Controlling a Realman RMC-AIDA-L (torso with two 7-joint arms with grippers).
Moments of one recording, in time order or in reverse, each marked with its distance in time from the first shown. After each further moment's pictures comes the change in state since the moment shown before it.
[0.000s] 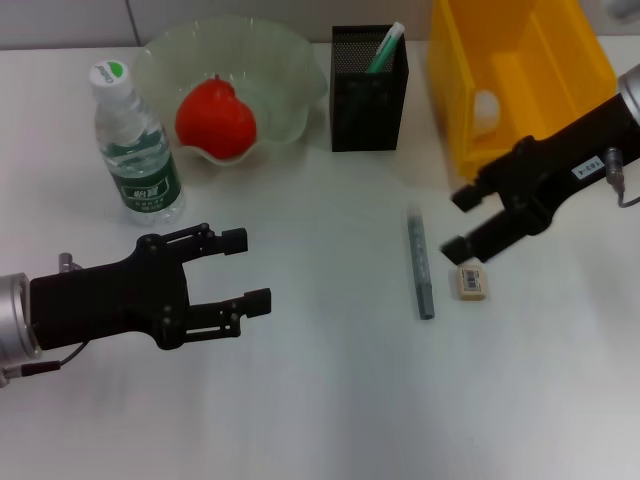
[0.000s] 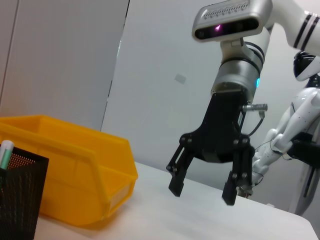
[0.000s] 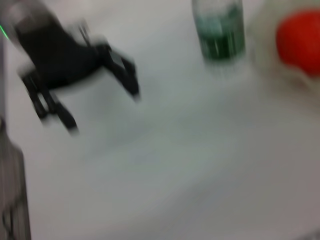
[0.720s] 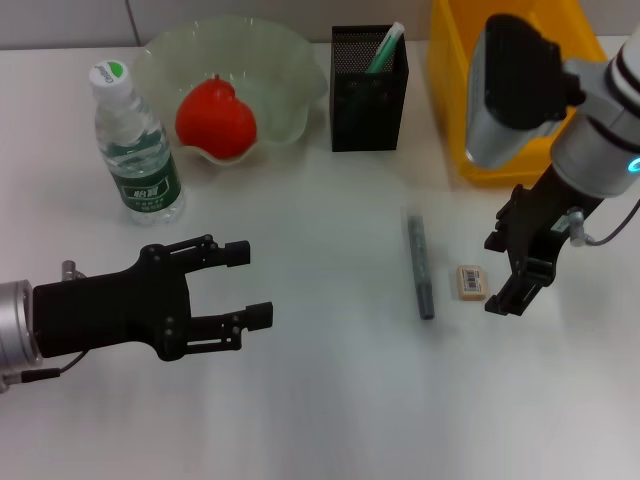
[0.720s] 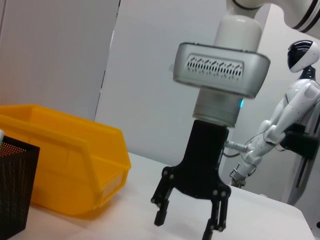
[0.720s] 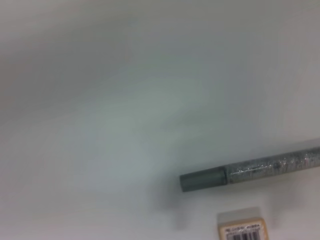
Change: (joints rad) left arm 0.000 -0.001 0.017 0.001 0.017 -0.003 0.001; right arm 0.057 0.085 -0.361 0.015 -0.334 0.160 0.005
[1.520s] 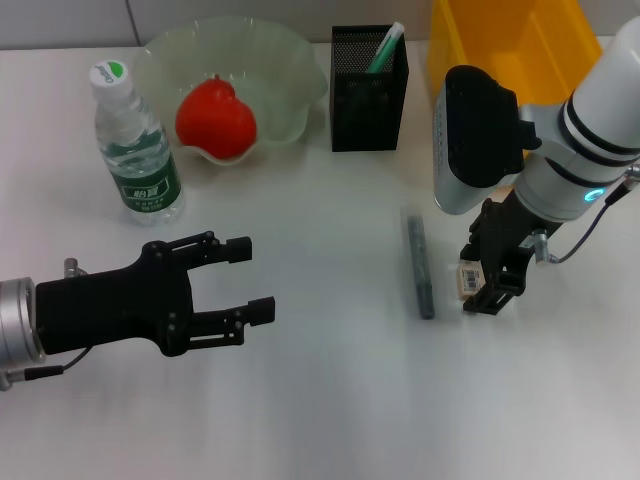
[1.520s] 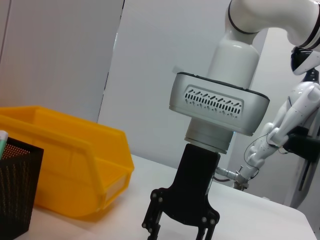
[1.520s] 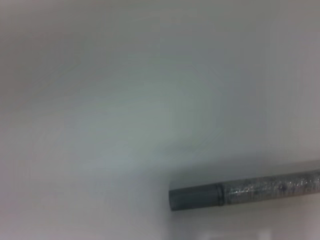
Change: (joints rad) left arm -0.002 -0.002 -0.008 0.000 -0.002 -0.004 -0.007; right arm -0.003 0.008 -0.093 0.099 0.031 0.162 -0.045
